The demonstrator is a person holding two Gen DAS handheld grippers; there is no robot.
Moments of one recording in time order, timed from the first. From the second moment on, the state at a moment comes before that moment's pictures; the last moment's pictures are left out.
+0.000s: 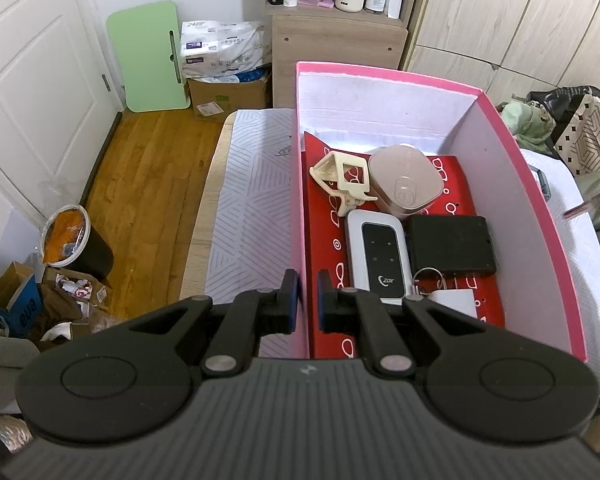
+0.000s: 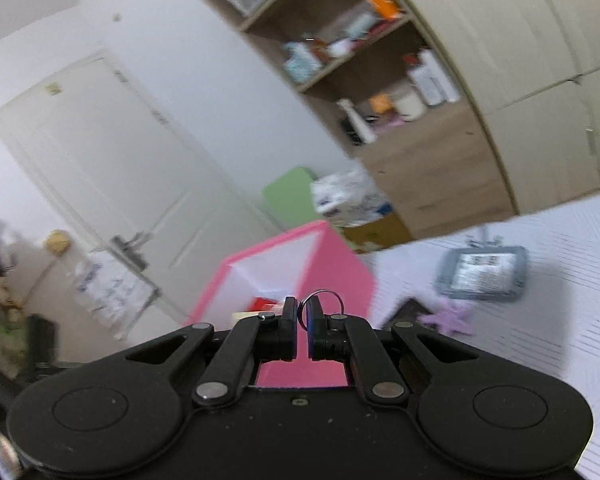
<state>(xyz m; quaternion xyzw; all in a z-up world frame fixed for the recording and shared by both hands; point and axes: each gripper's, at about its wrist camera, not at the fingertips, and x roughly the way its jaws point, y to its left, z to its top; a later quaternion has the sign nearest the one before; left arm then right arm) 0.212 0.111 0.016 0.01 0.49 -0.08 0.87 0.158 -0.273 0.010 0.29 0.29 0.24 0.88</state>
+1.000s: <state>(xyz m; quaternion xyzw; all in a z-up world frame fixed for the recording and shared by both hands) 0.213 0.101 0.016 0.03 0.50 -0.07 0.86 0.198 -0.150 0.022 0.12 0.38 0.36 0.84</state>
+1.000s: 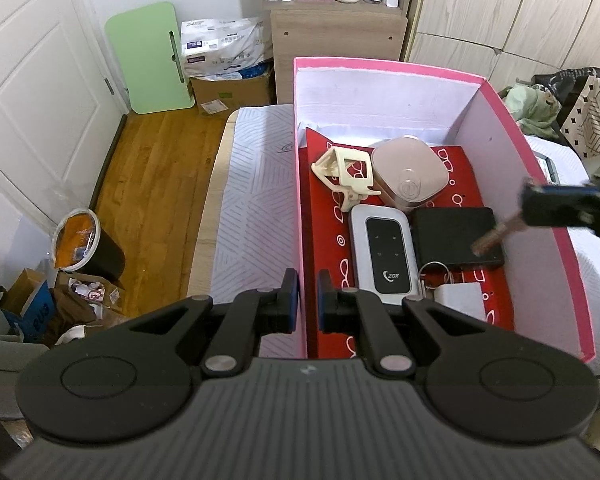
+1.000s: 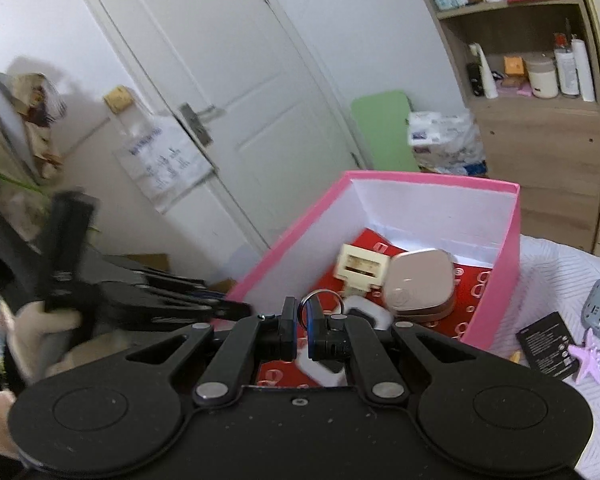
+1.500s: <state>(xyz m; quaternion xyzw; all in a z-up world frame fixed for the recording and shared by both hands) 0.214 0.101 0.018 0.04 0.51 -0.06 0.86 0.229 -0.105 -0.002 0.08 0.42 0.37 0.83</state>
